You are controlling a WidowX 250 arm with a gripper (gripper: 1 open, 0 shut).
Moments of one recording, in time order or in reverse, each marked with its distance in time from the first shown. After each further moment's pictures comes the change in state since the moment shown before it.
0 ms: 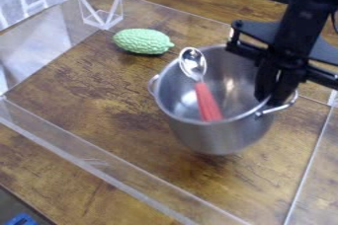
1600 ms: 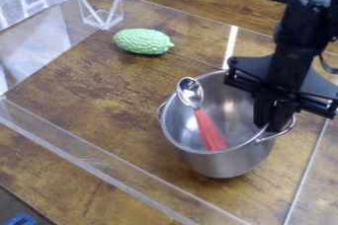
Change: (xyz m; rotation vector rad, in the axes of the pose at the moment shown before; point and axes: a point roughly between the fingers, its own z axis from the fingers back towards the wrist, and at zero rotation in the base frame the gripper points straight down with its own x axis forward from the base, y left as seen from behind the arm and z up) arm -0.001 -0.009 -0.027 -0.064 -0.059 -0.010
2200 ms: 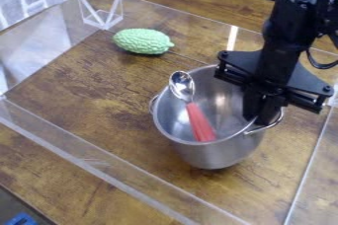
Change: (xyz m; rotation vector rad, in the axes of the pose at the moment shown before) arm 0.004 0.012 -0.001 0.034 0.001 -0.015
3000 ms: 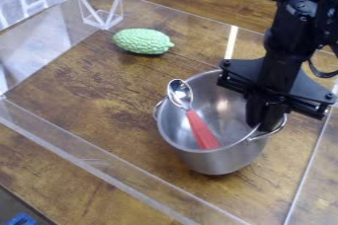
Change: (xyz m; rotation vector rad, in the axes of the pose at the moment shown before) arm -0.002 -0.004 -0.005 -0.009 -0.022 0.007
